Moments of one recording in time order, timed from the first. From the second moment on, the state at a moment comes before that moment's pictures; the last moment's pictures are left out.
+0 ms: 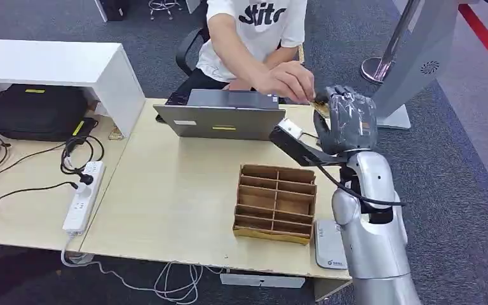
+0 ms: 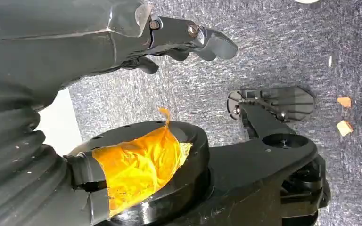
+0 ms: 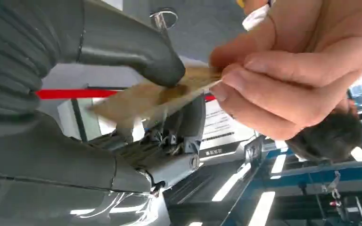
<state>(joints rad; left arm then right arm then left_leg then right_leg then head) -0.11 -0.22 1.25 -0.23 -1.19 0.01 0.00 -0.58 0.28 0.22 -1.31 1.44 -0.14 0.01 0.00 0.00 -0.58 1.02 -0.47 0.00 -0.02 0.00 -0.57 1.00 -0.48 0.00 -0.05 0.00</state>
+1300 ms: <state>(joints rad) -0.11 -0.22 1.31 -0.23 -1.06 0.06 -0.01 0.09 0.15 0.19 -1.71 1.09 -0.26 -0.24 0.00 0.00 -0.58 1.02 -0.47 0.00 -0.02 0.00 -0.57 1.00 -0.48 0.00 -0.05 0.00</state>
